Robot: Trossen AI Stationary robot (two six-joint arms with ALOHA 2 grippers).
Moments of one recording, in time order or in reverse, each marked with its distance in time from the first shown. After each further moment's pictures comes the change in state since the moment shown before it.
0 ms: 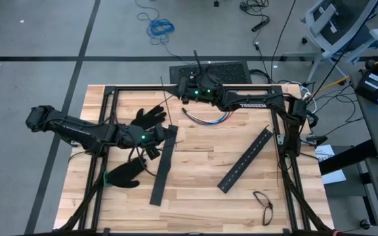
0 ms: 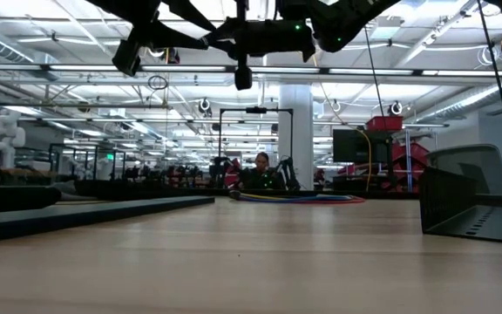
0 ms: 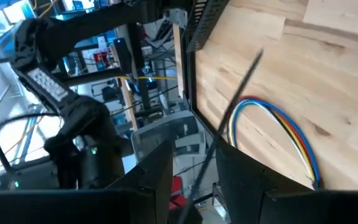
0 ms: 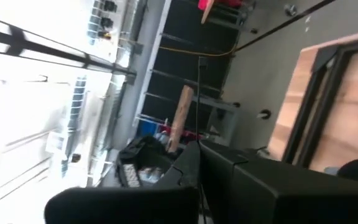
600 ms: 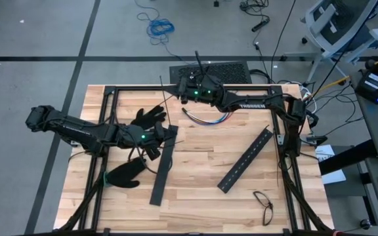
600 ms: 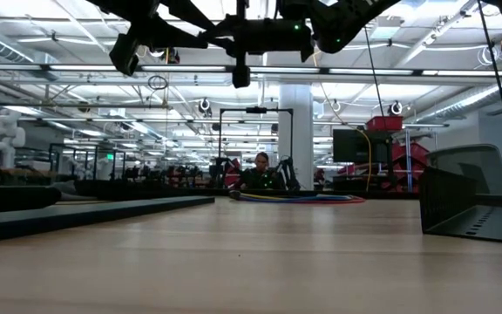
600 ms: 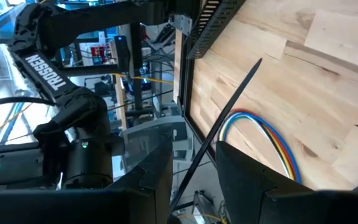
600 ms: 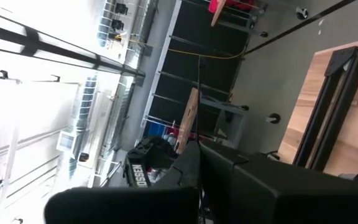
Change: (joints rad) left arm -0.005 0.000 0.000 -0.001 0.027 -0.132; right arm 0.004 0.008 0.000 0.043 0.005 -0.016
